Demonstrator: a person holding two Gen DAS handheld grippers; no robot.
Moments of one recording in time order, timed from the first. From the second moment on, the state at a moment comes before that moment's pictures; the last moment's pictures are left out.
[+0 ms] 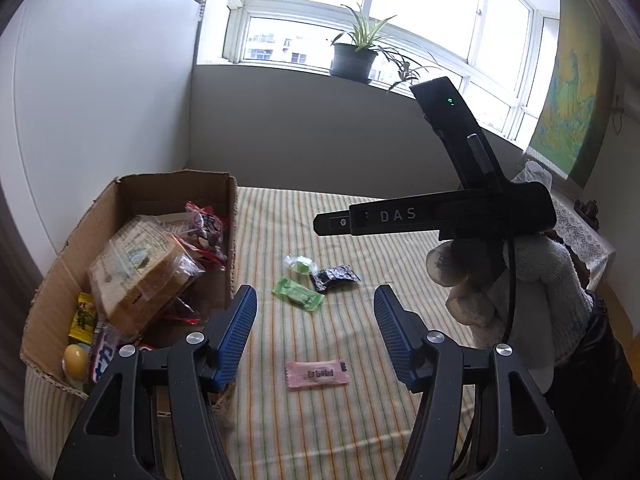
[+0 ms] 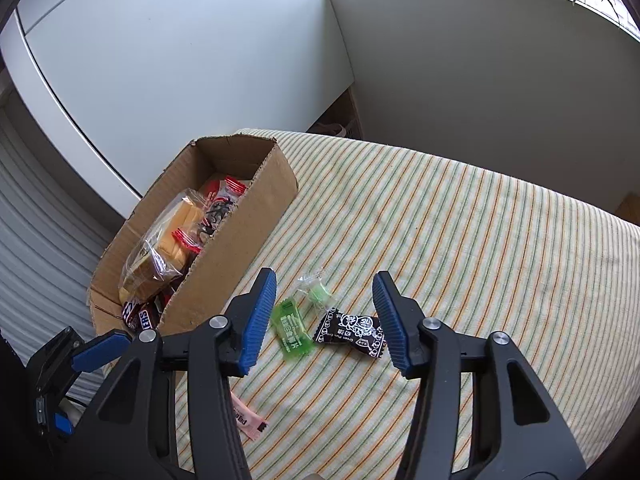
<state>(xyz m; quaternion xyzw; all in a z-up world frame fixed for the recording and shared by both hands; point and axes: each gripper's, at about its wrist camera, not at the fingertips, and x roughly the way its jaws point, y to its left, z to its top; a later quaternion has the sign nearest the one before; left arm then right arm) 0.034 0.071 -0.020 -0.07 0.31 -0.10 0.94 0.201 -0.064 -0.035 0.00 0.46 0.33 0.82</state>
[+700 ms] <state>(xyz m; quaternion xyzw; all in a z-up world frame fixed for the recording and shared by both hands) 0.030 0.043 -0.081 -0.12 0.43 -0.10 0.89 0.227 -0.057 -0.082 0.02 0.51 0.36 0.78</state>
